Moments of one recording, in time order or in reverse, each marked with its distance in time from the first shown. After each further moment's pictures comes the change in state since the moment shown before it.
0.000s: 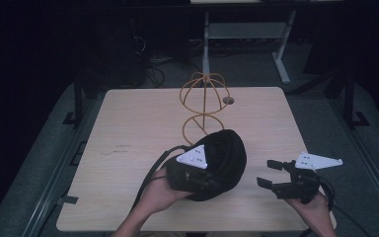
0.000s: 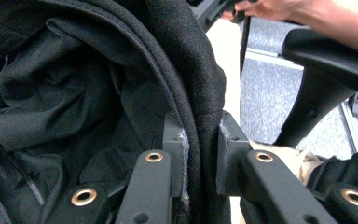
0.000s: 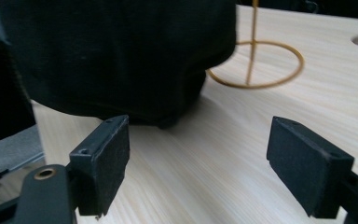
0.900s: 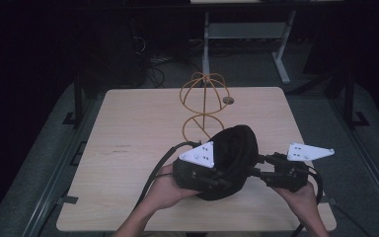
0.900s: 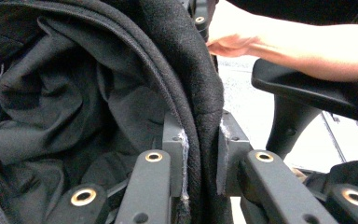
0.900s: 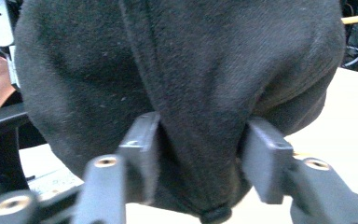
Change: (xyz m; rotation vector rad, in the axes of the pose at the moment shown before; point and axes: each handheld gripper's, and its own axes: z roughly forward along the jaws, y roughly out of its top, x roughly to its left) left arm -0.009 0.025 -0.002 -0.080 -0.075 0.085; right arm 0.014 0.036 0.019 -0.114 0.144 -0.095
